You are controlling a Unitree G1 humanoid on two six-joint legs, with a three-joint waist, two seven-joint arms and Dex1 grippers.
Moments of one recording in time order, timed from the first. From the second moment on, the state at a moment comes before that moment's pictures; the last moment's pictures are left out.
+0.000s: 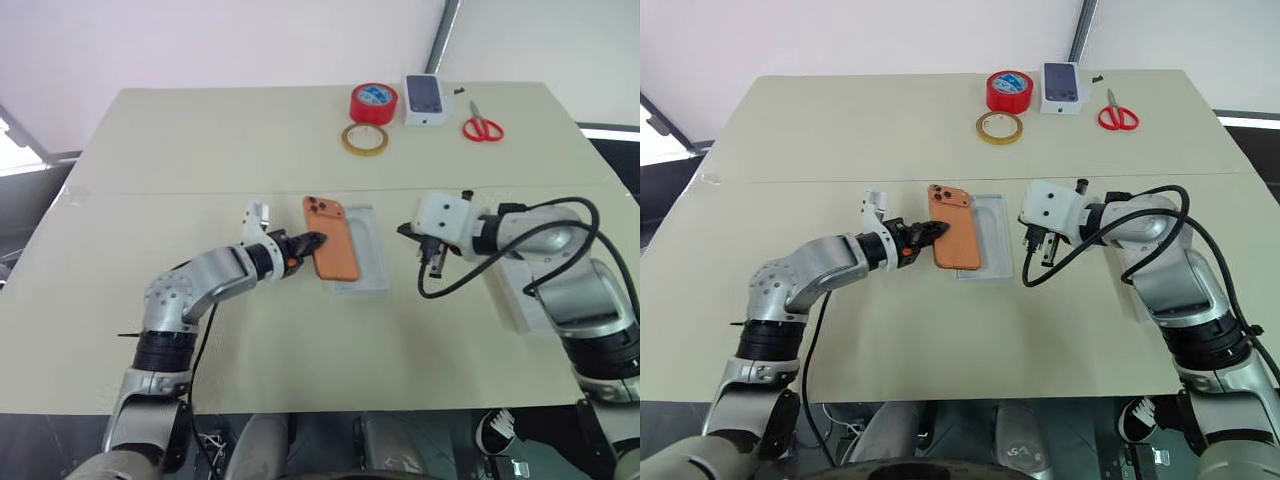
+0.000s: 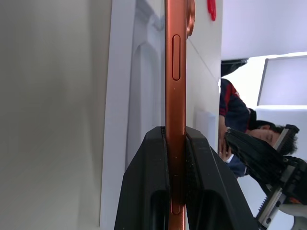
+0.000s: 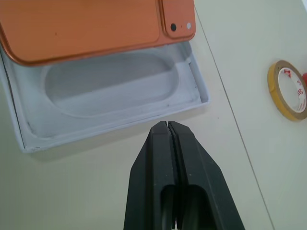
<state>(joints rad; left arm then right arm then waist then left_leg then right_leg) -0.52 0.27 0.02 0.09 -1.83 0.91 0.52 -0.50 -0.80 0.13 -0.31 -0.10 0.53 1.02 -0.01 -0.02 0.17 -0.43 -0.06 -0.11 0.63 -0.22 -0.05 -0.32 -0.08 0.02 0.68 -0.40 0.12</state>
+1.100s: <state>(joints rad) -0.67 0.08 0.13 0.31 -1.47 1.11 0.31 -0.34 -0.82 -0.01 -0.36 0.17 0.67 0.95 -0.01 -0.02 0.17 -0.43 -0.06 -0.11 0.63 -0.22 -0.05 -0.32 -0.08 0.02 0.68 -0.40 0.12</state>
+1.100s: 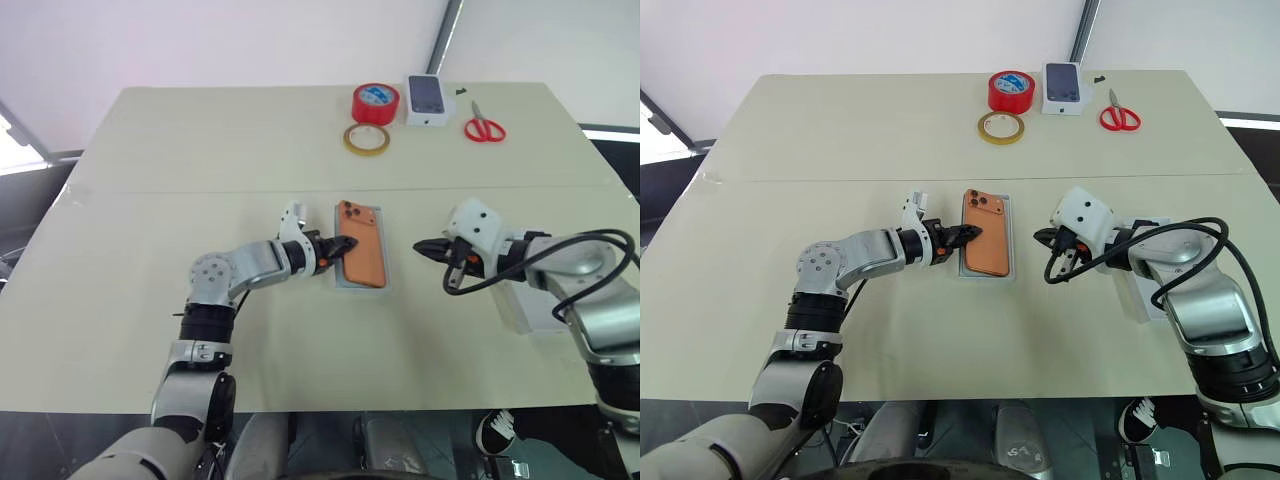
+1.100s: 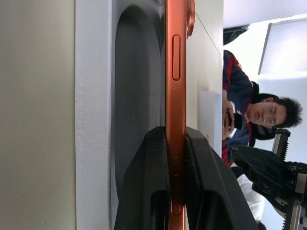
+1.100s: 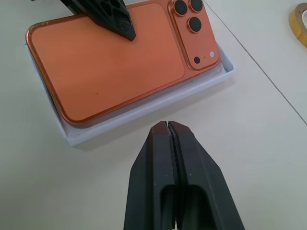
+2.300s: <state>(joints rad) -0.72 0.55 -0.04 -0.03 -0.99 1.21 -0.09 -0.38 -0.83 0.07 -0.28 0.13 0.64 0.87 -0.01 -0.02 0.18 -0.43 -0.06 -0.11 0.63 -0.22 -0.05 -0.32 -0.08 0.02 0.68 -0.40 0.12</state>
